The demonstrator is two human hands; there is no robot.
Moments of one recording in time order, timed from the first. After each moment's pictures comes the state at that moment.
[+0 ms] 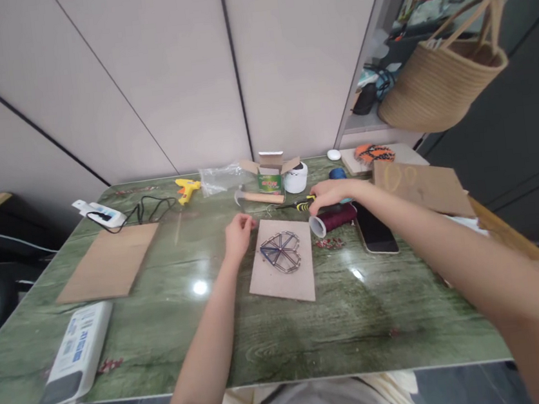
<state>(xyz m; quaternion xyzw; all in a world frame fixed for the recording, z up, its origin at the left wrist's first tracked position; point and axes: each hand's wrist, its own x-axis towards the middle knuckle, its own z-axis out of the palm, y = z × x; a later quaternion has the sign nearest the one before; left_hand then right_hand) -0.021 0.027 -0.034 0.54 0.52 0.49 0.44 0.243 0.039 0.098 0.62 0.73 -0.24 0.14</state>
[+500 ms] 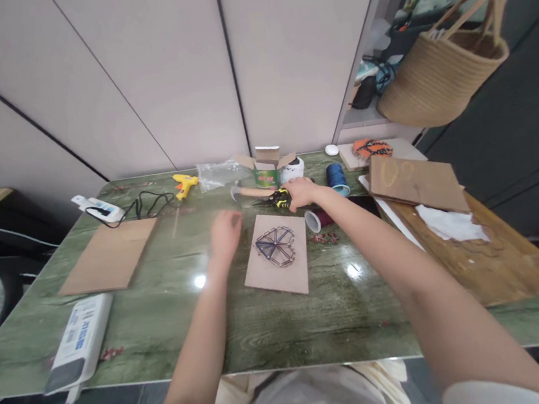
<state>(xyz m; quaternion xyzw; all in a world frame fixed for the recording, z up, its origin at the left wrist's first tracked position) -0.039 0.010 -0.011 0.67 0.58 0.40 0.21 0.220 0.077 0.028 0.57 0.82 -0.06 0.08</state>
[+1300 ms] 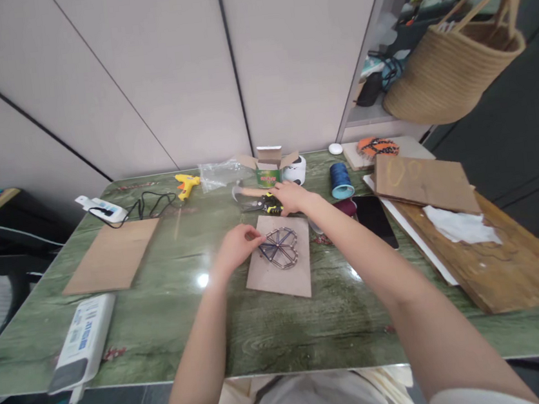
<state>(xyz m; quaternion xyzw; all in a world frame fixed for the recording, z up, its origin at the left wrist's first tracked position) -0.030 -0.020 0.008 0.78 0.53 0.20 0.26 0.185 0.079 0.009 0.48 0.88 0.01 0.03</state>
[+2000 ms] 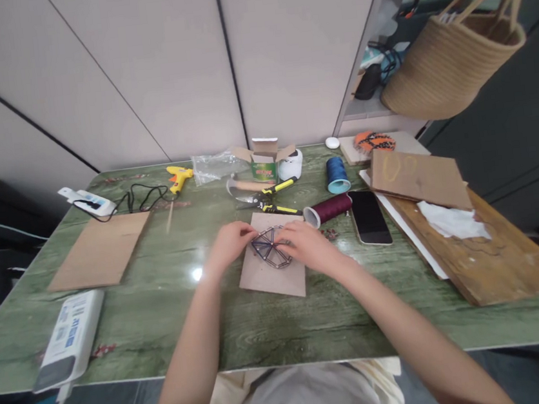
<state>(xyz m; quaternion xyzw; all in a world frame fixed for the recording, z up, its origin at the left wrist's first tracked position) -0.028 -0.020 0.015 0.79 0.52 0.16 0.27 0.182 -0.078 0.022 0.46 0.85 -0.16 -0.20</state>
